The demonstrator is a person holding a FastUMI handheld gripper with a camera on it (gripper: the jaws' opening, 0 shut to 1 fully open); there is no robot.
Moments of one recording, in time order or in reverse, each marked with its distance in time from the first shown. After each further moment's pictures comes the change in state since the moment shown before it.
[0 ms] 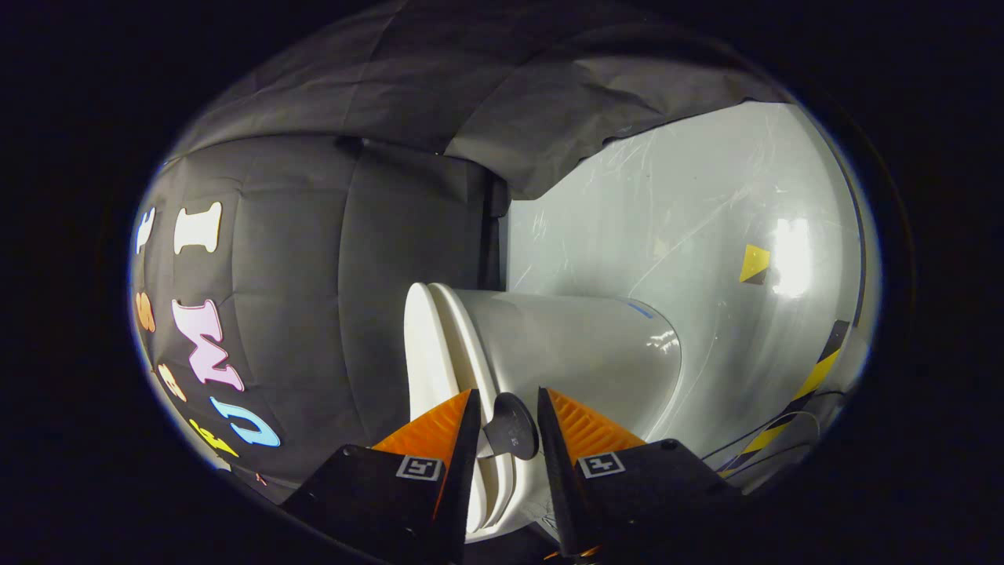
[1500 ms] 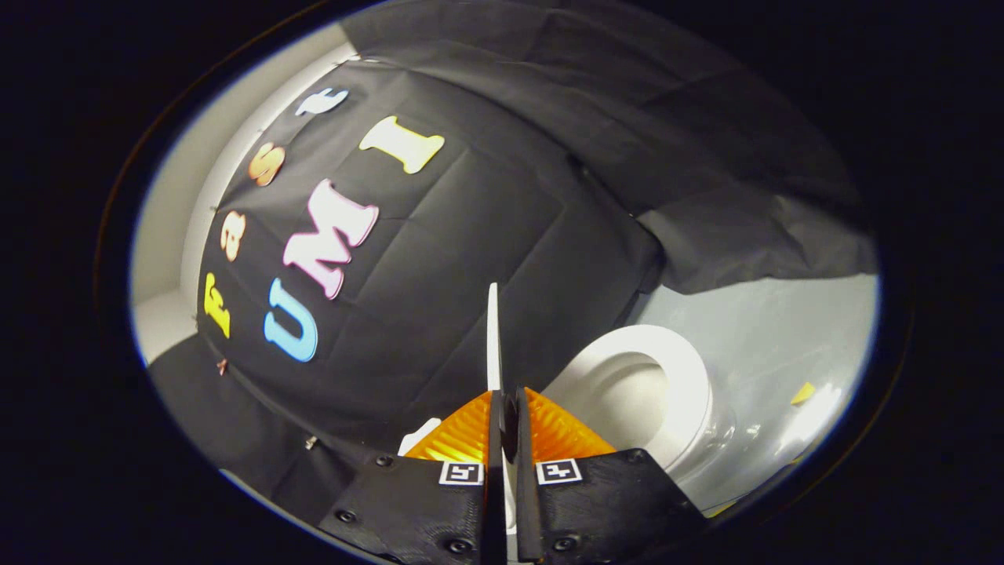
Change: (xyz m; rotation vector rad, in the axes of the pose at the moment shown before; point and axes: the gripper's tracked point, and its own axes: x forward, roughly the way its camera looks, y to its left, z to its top) arm -0.142 0.247 -0.110 -0.611 -0.200 0.345
